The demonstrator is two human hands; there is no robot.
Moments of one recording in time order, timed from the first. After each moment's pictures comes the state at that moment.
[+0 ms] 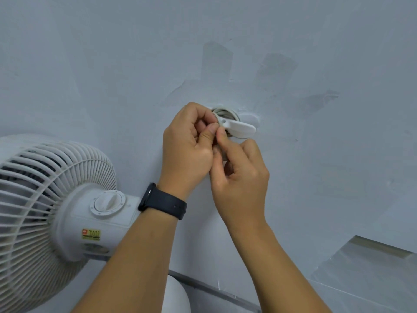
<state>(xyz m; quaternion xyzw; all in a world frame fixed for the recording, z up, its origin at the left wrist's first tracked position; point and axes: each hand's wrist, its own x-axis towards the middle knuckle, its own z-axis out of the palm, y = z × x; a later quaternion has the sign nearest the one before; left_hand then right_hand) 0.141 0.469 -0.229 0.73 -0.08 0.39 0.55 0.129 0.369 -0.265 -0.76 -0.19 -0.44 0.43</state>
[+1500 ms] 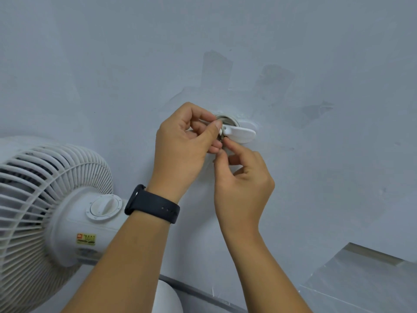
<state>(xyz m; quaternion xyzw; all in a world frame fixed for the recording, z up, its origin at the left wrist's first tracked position) 0.131 0.470 -0.209 0.67 -0.07 0.32 0.67 0.125 0.373 -0.257 -0.73 -0.07 -0.40 0.55</state>
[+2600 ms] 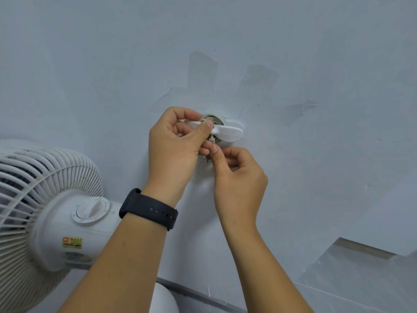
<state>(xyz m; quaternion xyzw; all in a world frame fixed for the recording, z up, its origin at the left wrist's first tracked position) 0.131 0.457 -0.207 0.61 -0.01 0.30 0.73 0.127 0.357 -0.247 -0.74 0.00 -0.26 0.62</state>
